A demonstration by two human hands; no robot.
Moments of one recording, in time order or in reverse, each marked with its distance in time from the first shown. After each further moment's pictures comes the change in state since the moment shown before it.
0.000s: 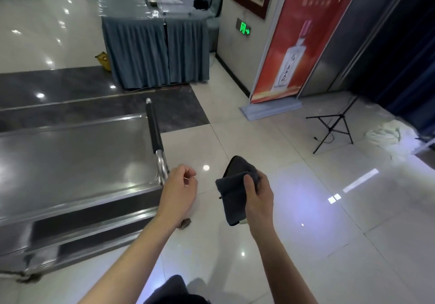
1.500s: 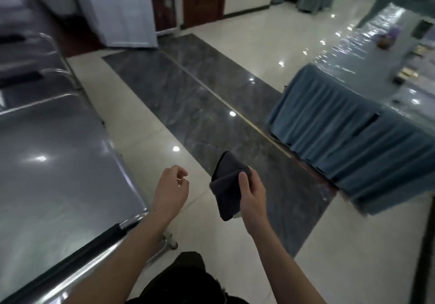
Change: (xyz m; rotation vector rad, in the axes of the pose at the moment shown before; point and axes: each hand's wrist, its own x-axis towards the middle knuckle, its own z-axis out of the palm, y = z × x) left_hand 0.745 -0.051 -0.028 0.105 1.014 -0.715; right_hand 0.776 -0.127 0.566 -0.164 -1.324 -0.113
